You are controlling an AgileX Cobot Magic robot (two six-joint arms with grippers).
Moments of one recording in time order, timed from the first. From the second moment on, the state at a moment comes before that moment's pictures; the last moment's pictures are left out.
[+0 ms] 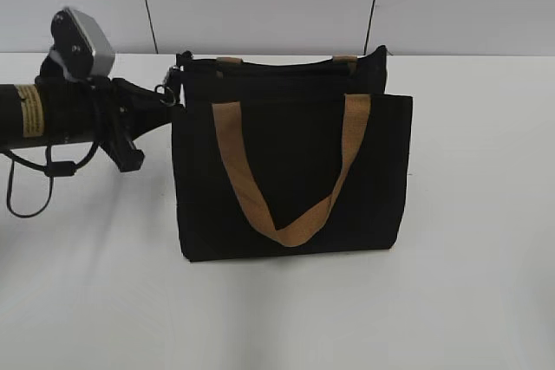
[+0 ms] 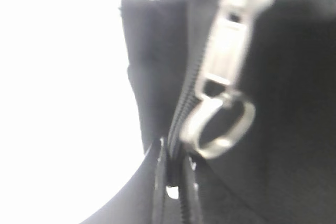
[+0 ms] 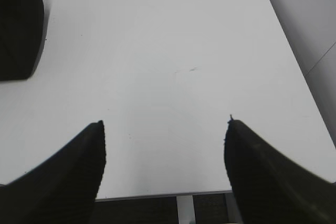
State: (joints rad) left arm -0.17 1.84 -0.76 1.06 -0.86 -0.30; right arm -0.11 -0.01 -0.47 0.02 1.10 -0.13
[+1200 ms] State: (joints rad) left arm -0.17 1.54 -0.76 1.18 -0.68 -0.69; right arm -0.11 0.58 -0.64 0.26 0.91 -0.15
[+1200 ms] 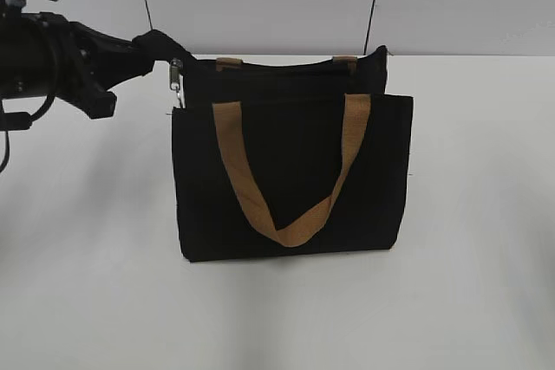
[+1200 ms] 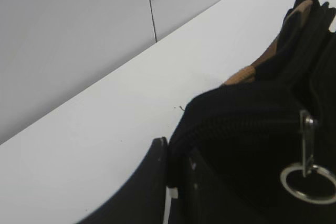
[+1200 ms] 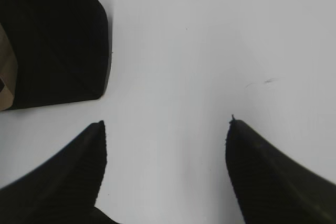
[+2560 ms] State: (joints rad) left arm -0.17 1.53 -0.79 1.13 -0.70 -0.70; right arm 0.73 1.82 -1.54 0.31 0.72 0.21
